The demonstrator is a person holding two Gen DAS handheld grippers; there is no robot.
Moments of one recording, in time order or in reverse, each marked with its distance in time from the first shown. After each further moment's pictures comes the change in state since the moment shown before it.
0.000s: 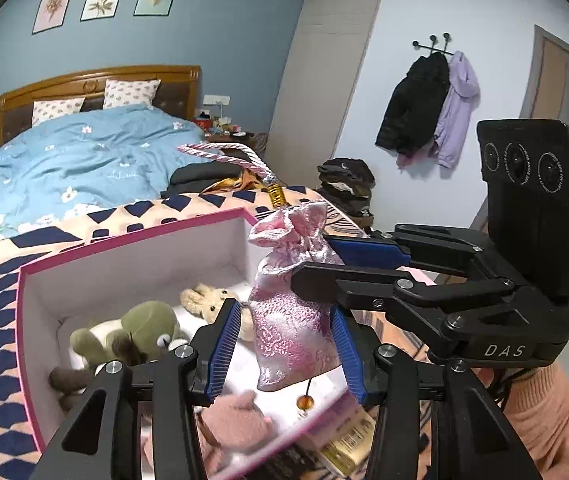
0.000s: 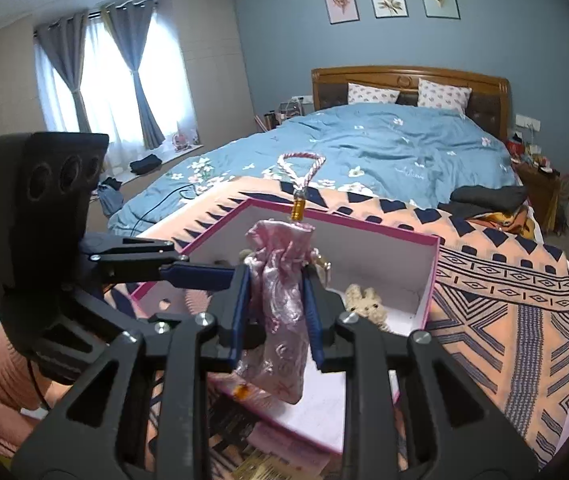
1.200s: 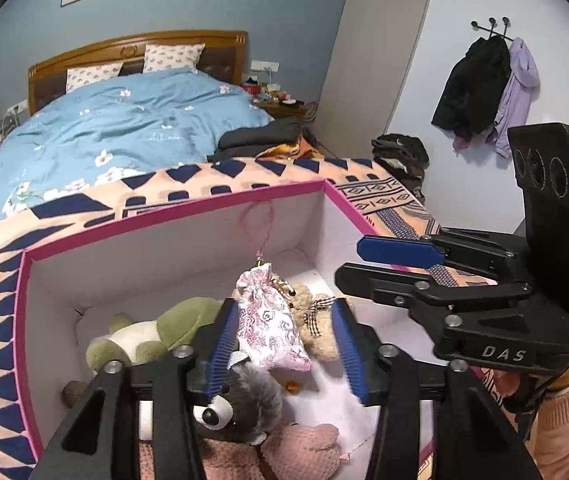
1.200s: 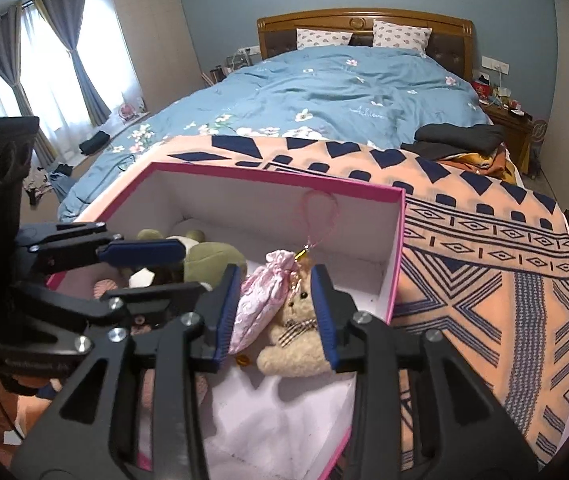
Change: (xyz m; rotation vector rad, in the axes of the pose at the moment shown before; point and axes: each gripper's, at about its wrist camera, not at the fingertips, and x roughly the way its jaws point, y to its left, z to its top) left arm 0.045 0.040 0.005 -0.068 0.103 0.160; right arm 0.077 -0.066 -0.007 0.121 0.172 -0.127
